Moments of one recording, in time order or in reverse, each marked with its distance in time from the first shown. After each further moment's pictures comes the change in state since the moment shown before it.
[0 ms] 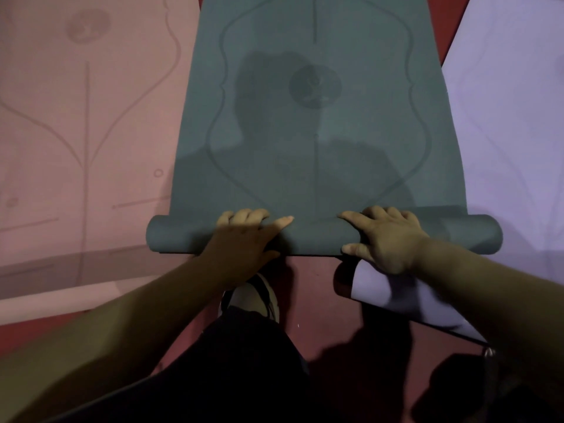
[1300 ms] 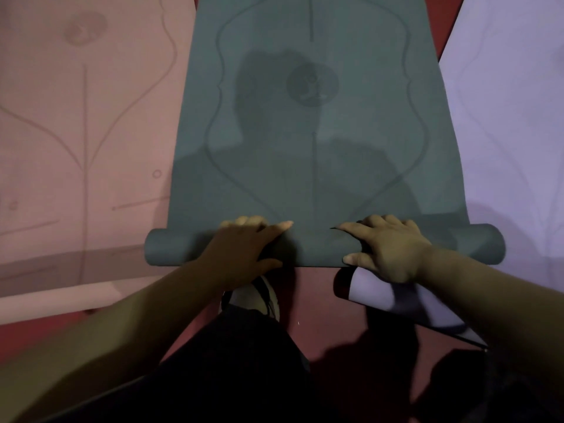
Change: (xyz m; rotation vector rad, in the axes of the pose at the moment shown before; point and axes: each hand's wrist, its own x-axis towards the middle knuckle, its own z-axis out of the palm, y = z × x) left_hand -0.004 -0.001 -0.007 -0.171 -0.218 0.041; right_hand -0.014 0.002 0.009 0.049 -0.056 -0.047
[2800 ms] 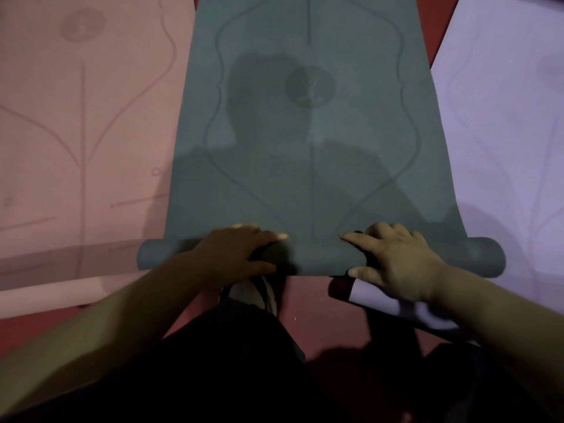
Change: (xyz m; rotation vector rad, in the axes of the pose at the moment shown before) left_hand -0.013 -0.003 -0.019 -0.168 -0.203 0.006; right_hand -0.040 -0.003 0.005 -0.009 0.073 -0.011
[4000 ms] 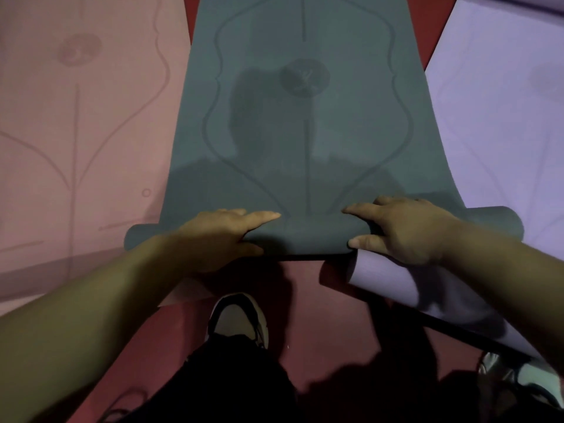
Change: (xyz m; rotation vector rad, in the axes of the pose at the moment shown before) left_hand 0.032 -0.012 -0.061 0.019 0.078 -0.014; right_hand 0.042 0.031 -0.079 -0.006 -0.001 -0.053
